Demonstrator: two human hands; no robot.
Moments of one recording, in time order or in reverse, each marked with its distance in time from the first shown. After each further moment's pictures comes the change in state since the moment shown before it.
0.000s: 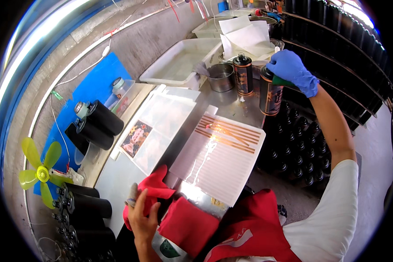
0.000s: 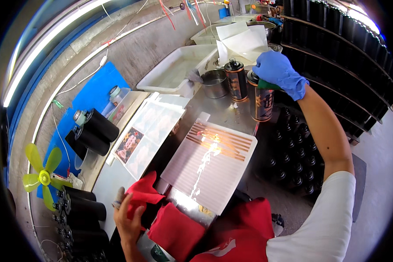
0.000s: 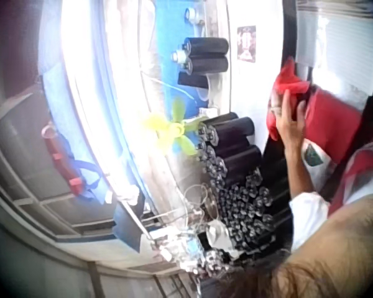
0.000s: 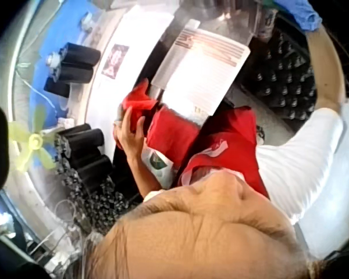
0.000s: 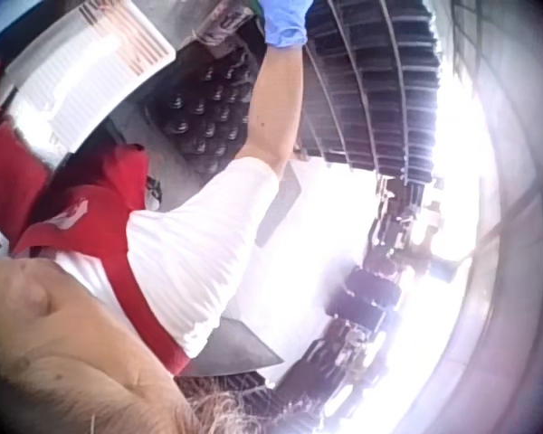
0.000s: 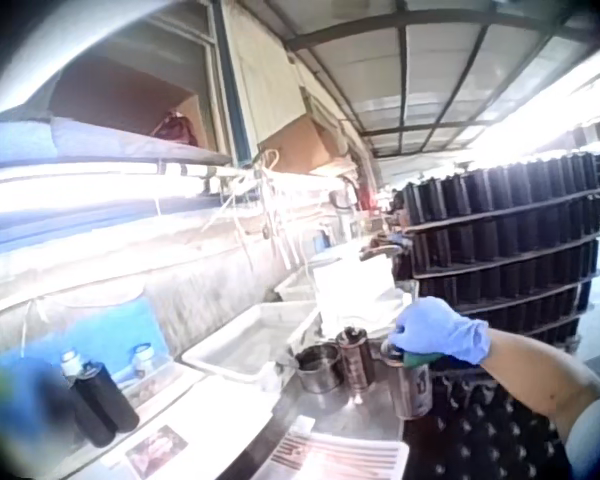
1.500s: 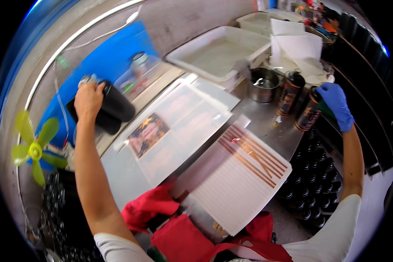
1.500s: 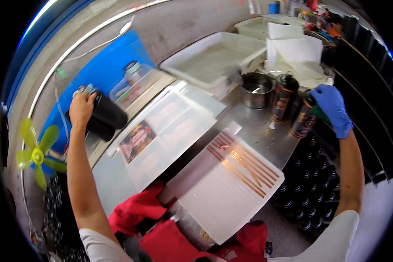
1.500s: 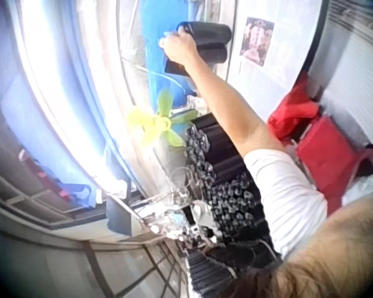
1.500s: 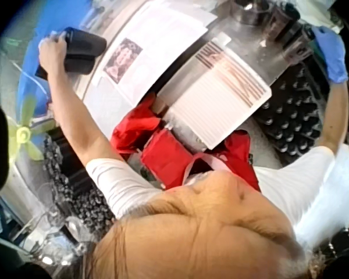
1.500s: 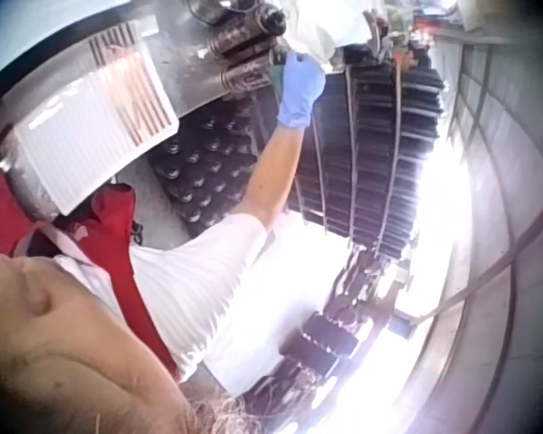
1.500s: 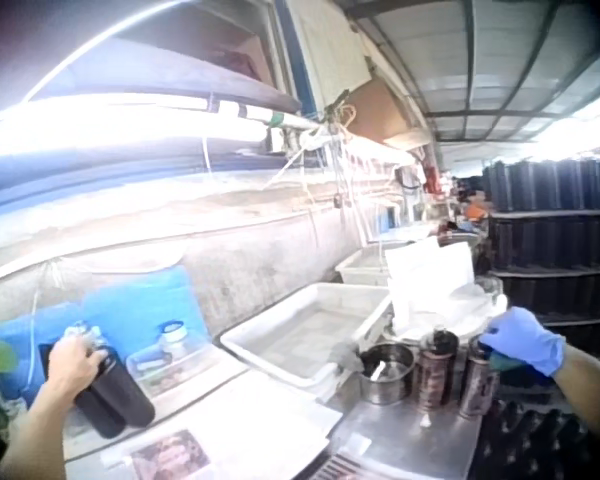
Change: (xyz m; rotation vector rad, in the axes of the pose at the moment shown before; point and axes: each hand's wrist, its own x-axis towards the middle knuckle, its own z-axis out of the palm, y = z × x) left_hand 0.329 -0.151 -0.046 0.765 0.323 -0.175; right_hand 0.072 0.048 0.092 0.042 -0.062 0.051
